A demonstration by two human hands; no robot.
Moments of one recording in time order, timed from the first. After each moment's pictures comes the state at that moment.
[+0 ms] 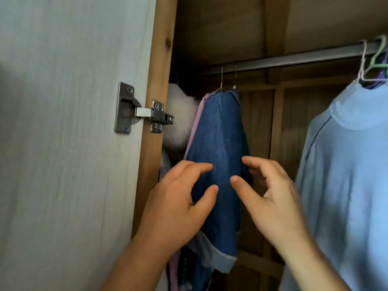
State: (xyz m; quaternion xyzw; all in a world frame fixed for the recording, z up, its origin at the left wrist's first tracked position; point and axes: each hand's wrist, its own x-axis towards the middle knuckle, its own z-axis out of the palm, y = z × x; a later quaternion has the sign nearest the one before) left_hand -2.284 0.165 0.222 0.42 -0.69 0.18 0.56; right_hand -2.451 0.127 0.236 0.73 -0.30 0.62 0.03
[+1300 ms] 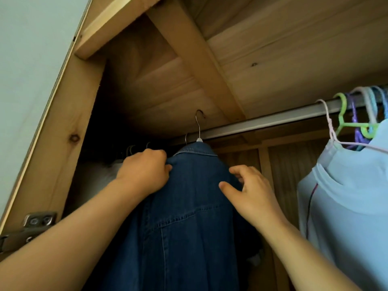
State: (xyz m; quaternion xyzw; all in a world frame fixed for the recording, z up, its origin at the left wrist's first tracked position) left_hand -2.316 0.051 0.448 0.69 -0.53 0.41 0.28; right_hand -2.512 -0.033 0.396 0.73 -0.30 0.61 0.06
